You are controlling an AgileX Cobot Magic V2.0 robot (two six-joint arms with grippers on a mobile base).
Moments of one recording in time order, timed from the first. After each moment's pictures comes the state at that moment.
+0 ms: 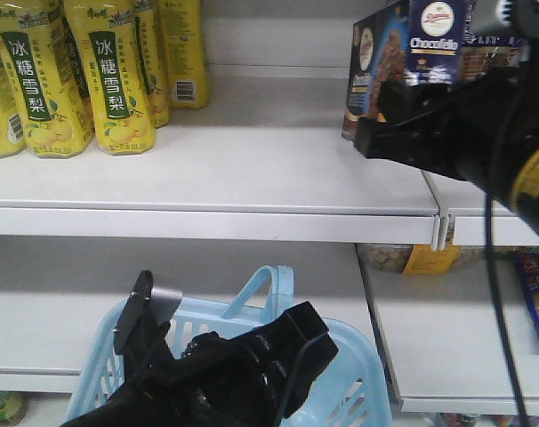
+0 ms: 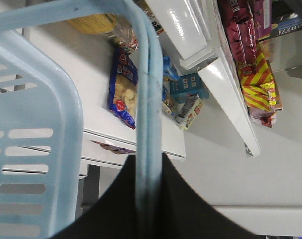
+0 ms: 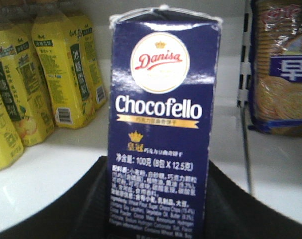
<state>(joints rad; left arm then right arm) -1.21 1.28 -0.77 -1.37 -0.34 -0.06 0.72 1.15 -1.02 -1.41 0.45 1.54</state>
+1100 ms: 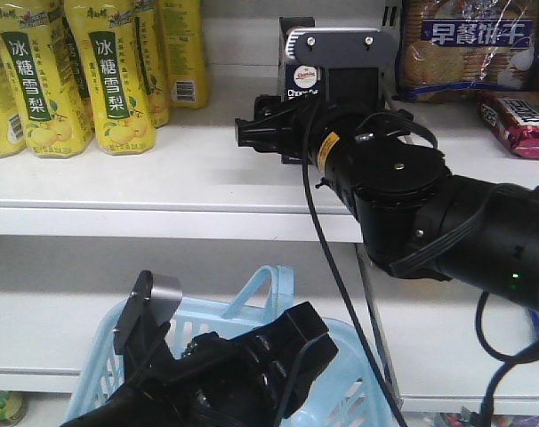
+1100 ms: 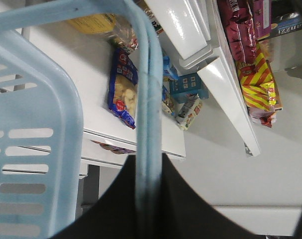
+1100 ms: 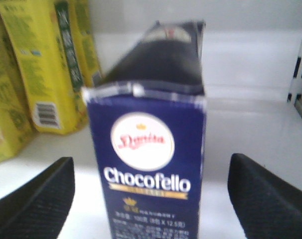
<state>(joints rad) -1.21 1.28 -0.77 -1.37 -0.34 -0.06 0.72 1.60 -1.28 -1.70 0.51 1.86</state>
